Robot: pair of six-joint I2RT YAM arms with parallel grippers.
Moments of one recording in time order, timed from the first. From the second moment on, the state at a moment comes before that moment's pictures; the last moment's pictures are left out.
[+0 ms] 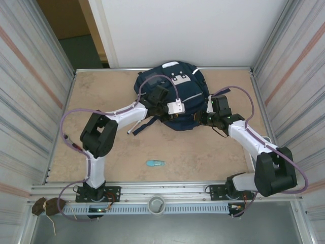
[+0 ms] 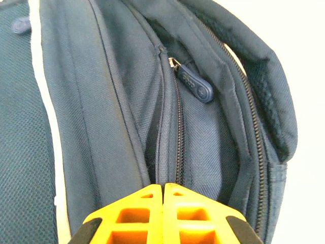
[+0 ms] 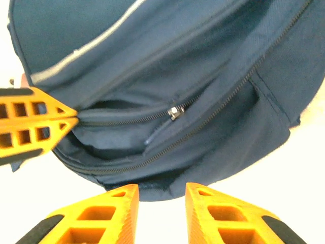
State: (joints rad) left arm -0.65 1.97 1.42 -0.25 0.34 0.77; right arm 0.29 1.33 0.83 -0.34 -0.21 0.43
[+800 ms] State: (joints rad) left arm -0.57 1.88 1.33 -0.04 0.52 0.57; right arm 0.35 1.52 0.96 -0.18 -0.26 0.44
